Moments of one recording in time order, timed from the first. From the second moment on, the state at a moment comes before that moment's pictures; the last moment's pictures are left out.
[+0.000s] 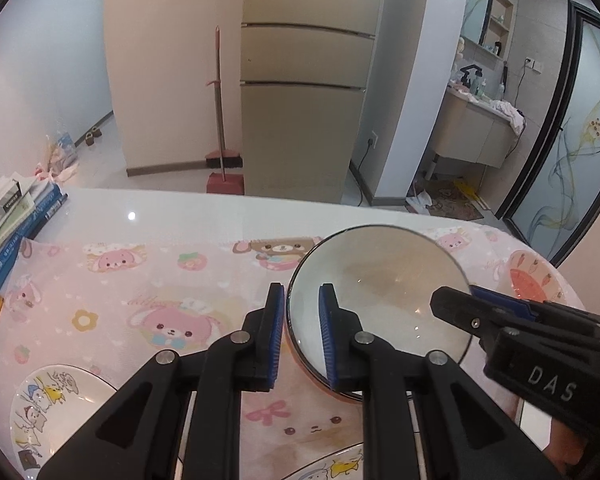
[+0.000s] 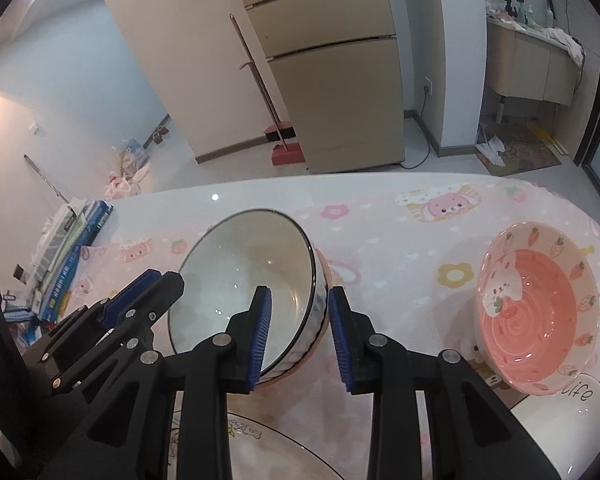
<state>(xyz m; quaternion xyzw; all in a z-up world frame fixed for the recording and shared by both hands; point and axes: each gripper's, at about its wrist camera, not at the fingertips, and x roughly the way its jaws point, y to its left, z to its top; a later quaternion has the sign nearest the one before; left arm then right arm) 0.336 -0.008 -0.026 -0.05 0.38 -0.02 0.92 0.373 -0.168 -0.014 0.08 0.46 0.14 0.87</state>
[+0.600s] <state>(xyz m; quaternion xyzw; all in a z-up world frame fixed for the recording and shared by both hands) 0.257 -0.010 0.078 -0.02 0.13 0.00 0.99 0.281 -0.236 0.108 0.01 0.18 0.02 0.98</state>
